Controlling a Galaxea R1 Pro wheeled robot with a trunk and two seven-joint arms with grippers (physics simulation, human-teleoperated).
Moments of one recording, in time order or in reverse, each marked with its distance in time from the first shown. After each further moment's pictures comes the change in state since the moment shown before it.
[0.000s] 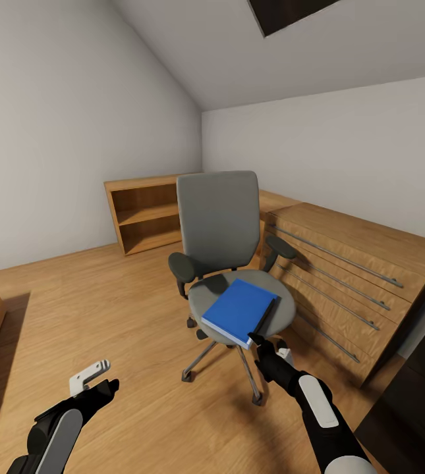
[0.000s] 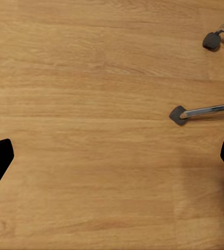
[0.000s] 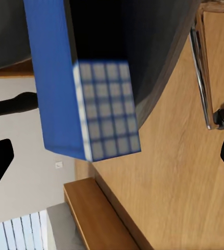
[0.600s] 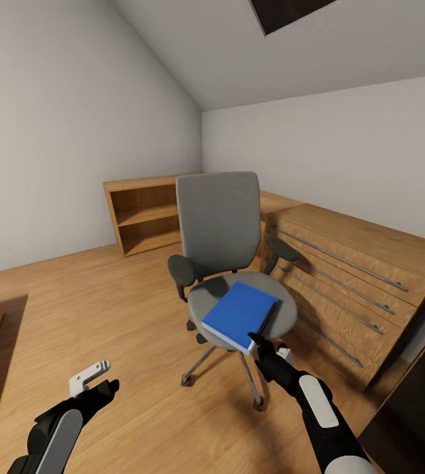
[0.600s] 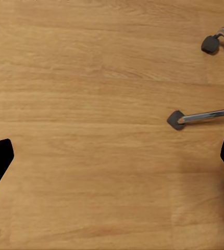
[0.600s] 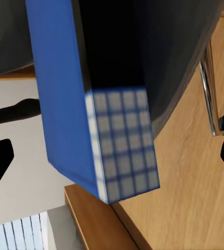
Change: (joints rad) left arm 0.000 0.000 0.000 0.003 0.001 -0.001 0.000; right arm 0.000 -0.001 0.000 -0.001 0.000 0.000 0.002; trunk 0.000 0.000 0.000
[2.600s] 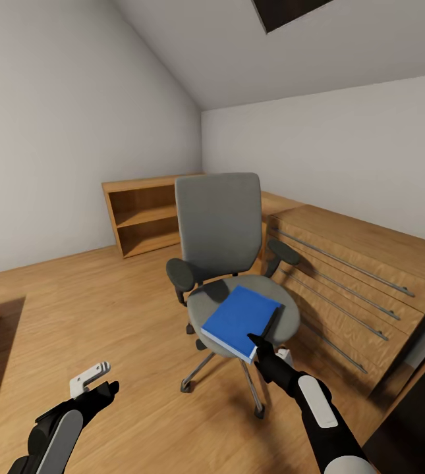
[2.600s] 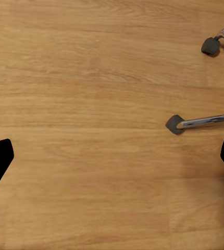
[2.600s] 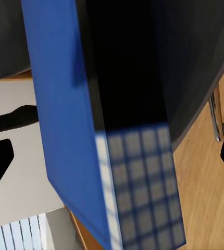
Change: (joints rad) left arm 0.000 0.000 0.002 0.013 0.000 0.001 -0.001; right arm 0.000 0.003 0.002 0.005 0.002 0.002 -0.009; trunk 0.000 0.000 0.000
